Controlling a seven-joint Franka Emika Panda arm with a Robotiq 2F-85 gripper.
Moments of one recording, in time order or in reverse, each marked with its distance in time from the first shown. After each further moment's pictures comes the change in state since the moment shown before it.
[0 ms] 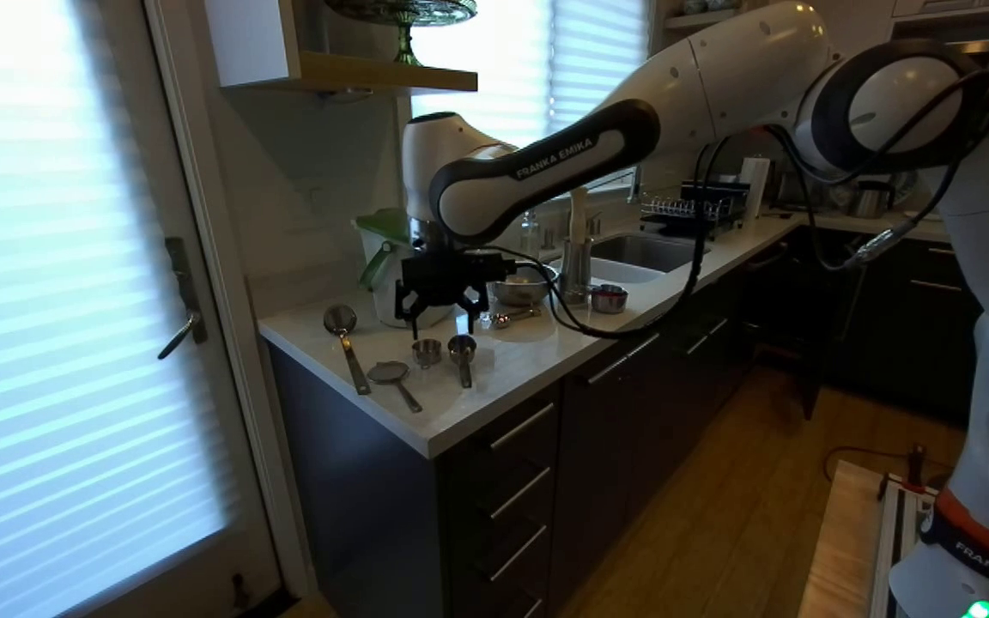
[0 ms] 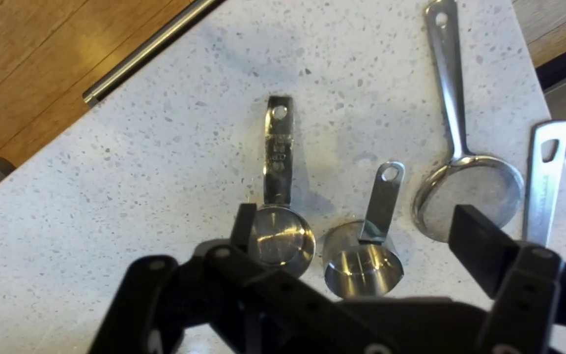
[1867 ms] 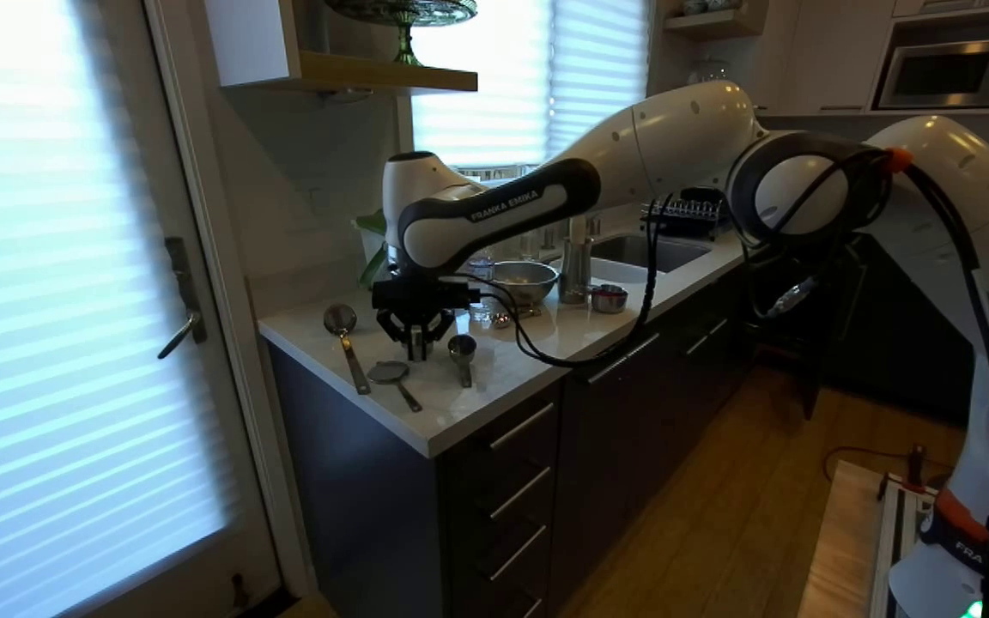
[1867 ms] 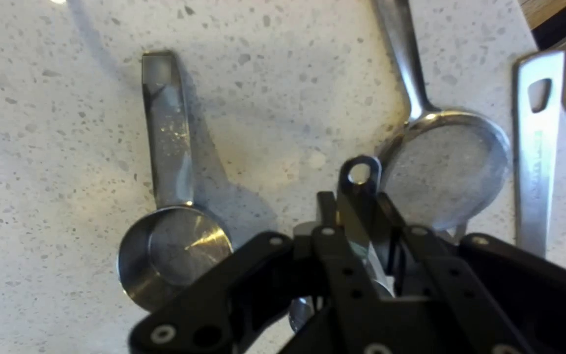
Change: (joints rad) arm 0.027 0.258 -0.062 0.300 0.079 -0.001 0.018
